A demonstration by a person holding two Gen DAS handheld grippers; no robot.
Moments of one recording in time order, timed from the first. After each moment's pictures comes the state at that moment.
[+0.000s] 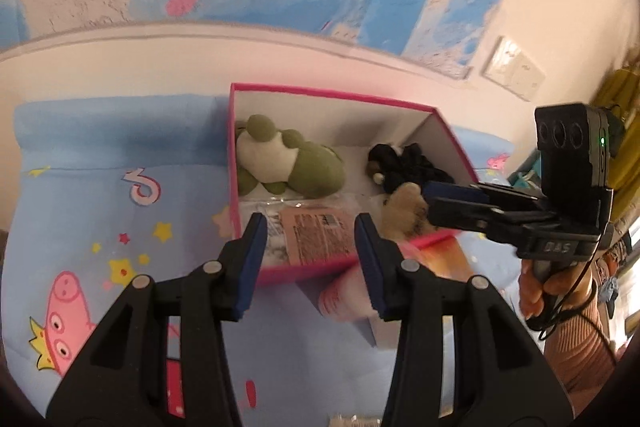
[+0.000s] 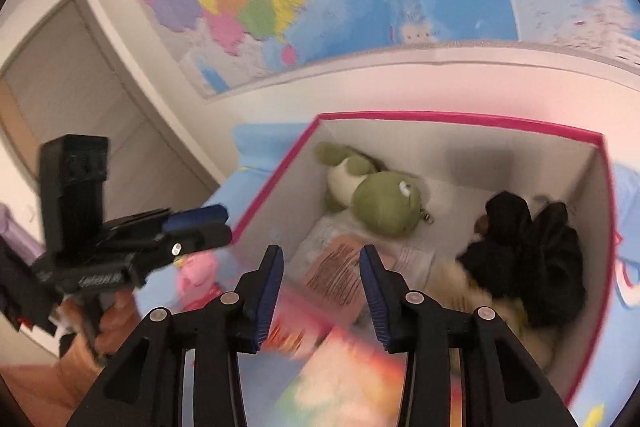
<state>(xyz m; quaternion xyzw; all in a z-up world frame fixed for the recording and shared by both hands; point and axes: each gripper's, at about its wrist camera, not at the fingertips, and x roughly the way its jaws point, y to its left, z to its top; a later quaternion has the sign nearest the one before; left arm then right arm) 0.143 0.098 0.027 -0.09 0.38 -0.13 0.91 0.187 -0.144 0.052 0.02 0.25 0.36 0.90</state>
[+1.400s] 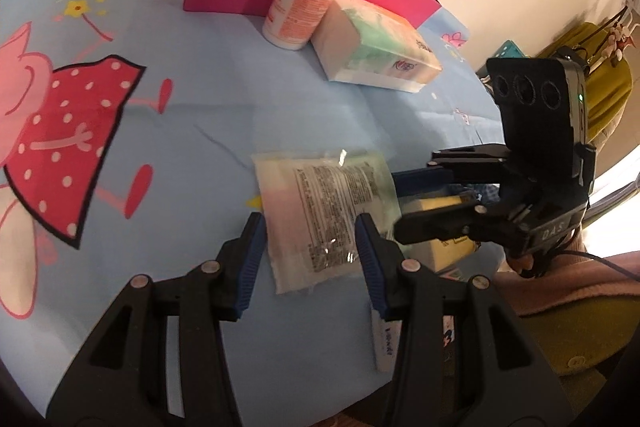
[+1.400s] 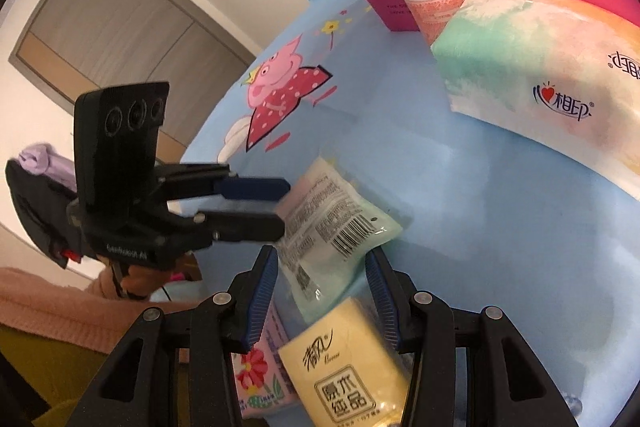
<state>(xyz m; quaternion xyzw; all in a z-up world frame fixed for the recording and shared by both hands) -0.011 0.066 -0.087 -0.13 0.51 -0.21 0.82 0.079 -0.100 -0.102 0.00 0.40 0.44 0.80</state>
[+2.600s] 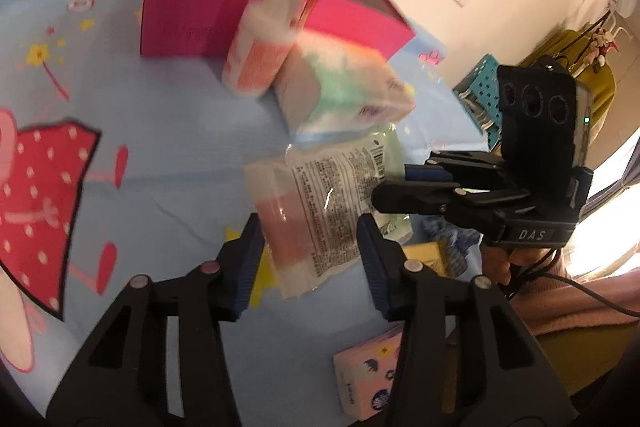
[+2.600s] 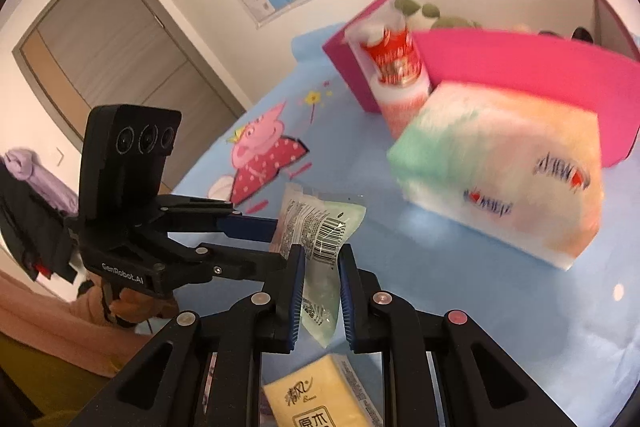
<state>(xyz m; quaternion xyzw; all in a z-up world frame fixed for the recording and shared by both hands) 0.019 0.056 -0.061 -0.14 0.48 -0.25 0.83 0.077 -0.124 -0.066 0.00 0.30 0.41 0.86</state>
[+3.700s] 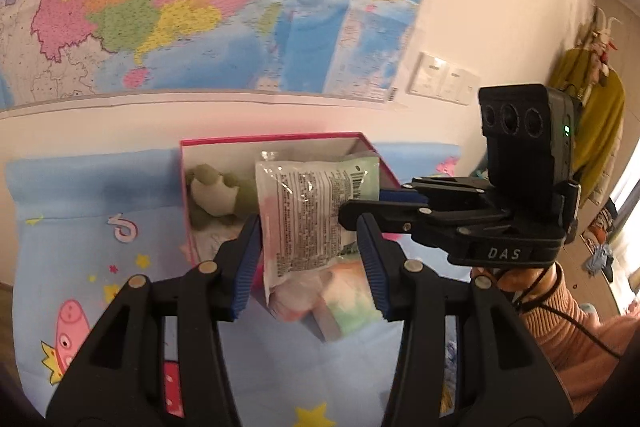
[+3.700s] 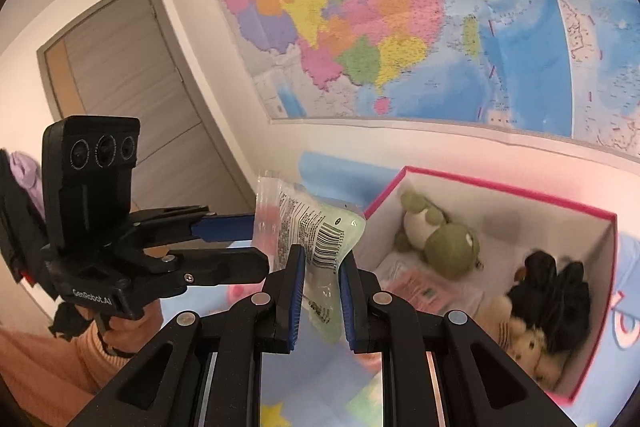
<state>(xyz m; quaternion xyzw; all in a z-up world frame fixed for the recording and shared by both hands) 0.110 0.072 0.085 -0.07 0.34 -0.19 0.92 0.133 -0.115 0.089 -0.02 0.17 0.43 0.89</state>
